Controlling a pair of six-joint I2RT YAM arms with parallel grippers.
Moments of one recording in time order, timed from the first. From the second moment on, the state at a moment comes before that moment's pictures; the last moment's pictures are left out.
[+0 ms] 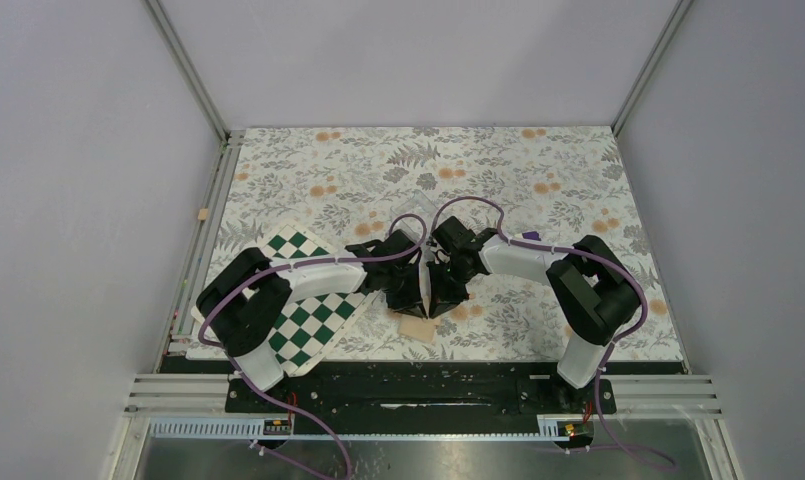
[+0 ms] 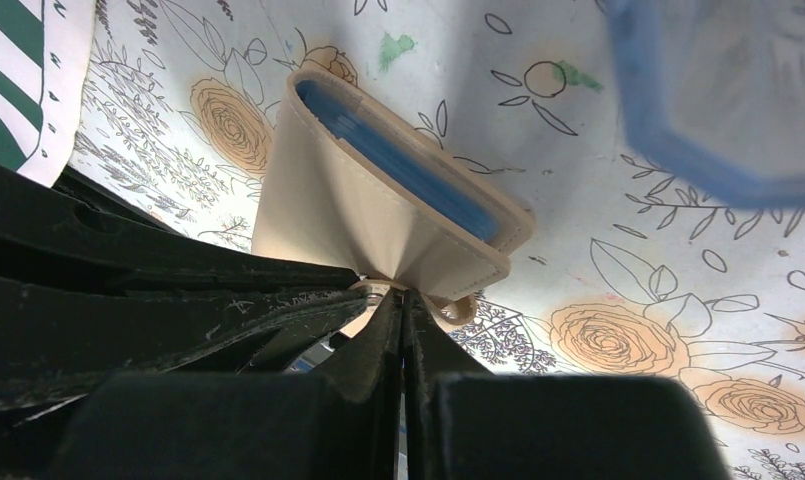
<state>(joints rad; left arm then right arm) -0.85 1.69 0.94 -0.34 0.28 -0.94 0.71 1.76 0.99 -0.53 -0.42 0.58</state>
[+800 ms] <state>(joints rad) -0.86 1.70 1.00 -0.45 0.23 -0.86 0.72 1.73 0.97 -0.47 -0.44 0.61</state>
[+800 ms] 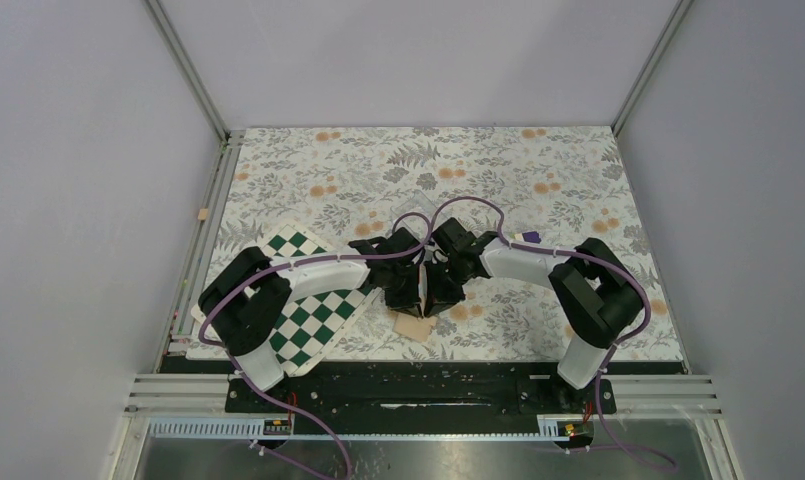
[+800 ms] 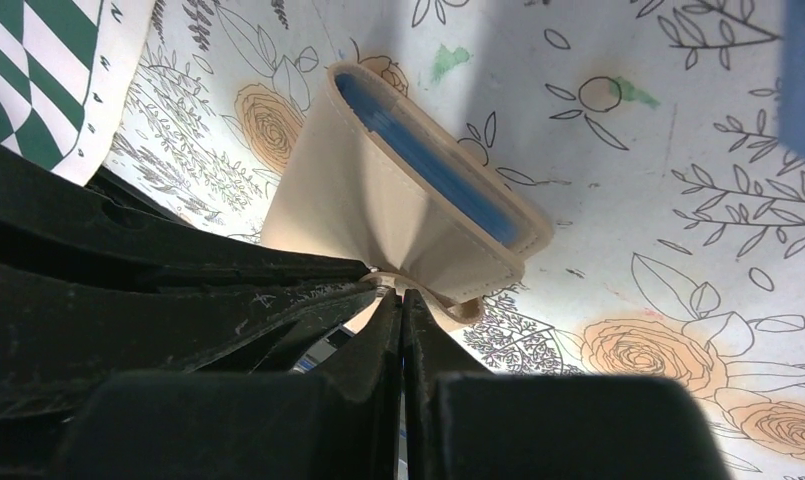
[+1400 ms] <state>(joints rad) -0.86 1.70 1.01 -0.47 0.21 -0.83 0.73 1.76 1.01 -0.49 -0.35 0.62</state>
